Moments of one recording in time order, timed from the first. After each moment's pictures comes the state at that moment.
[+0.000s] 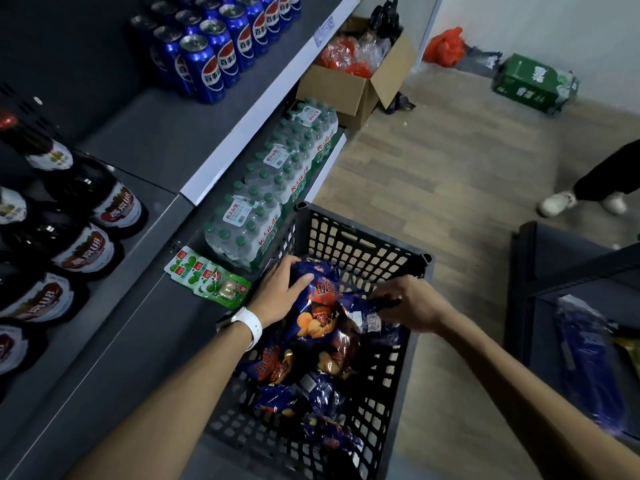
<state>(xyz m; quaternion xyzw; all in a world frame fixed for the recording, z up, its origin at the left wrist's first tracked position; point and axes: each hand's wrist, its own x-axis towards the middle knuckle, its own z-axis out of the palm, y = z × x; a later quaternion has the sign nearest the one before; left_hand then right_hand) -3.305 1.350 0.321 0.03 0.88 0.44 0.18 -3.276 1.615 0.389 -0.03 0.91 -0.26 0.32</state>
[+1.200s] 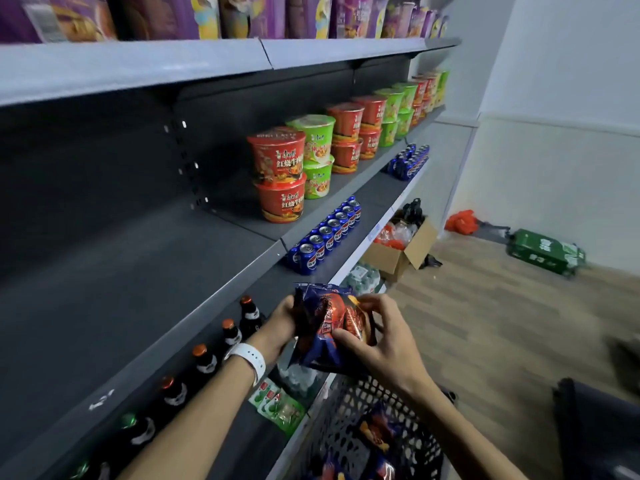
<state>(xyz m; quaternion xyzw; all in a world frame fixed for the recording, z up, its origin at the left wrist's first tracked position) -3.275 1.236 0.686 -0.03 0.68 0.72 0.11 -3.219 1.434 0.711 -0.14 0.84 -0.52 -0.10</state>
